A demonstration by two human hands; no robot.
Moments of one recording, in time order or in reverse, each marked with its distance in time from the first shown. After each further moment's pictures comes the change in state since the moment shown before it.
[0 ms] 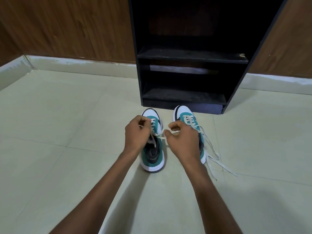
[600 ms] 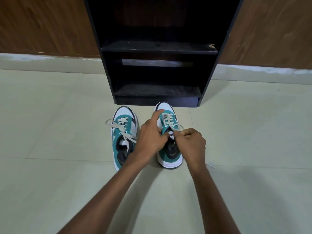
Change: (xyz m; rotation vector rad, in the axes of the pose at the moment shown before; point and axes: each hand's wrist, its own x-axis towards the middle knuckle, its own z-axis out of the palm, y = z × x) left_hand -0.036 0.036 0.091 0.288 -0.387 0.222; right_hand 0.018 0.072 -0.050 0.089 0.136 0.415
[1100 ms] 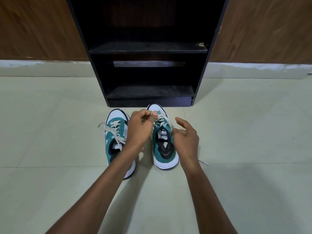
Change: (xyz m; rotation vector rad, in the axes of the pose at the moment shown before) left_hand 0.027 0.001 -0.007 -0.492 0.127 -0.104; right_hand 0.010 0.002 0.006 0.338 0.002 -0.044
